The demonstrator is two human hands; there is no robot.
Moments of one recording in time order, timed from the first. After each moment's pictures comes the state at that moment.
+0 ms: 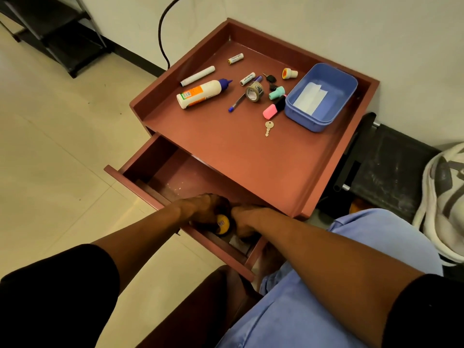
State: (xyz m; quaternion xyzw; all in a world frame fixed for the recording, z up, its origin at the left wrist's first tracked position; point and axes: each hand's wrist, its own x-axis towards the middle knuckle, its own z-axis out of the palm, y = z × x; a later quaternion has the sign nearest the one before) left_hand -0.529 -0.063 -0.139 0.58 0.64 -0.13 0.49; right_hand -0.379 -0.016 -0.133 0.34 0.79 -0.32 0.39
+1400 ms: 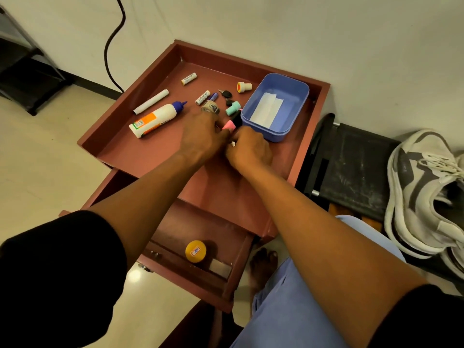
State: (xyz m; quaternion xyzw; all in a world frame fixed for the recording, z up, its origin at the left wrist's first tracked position) left_hand -0.490 0.124 -0.066 0.62 0.75 0.21 0.14; right_hand -0.363 0.125 -0.073 0.65 0.70 -0.26 -0.13
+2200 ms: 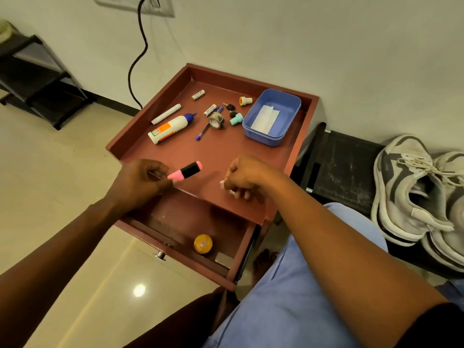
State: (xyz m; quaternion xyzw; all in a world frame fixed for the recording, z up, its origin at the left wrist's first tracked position) left_hand -0.577 -0.048 -0.011 0.57 0.75 0.21 0.27; right_hand -0.337 0.067 -0.022 0.53 0.69 -0.50 0.07
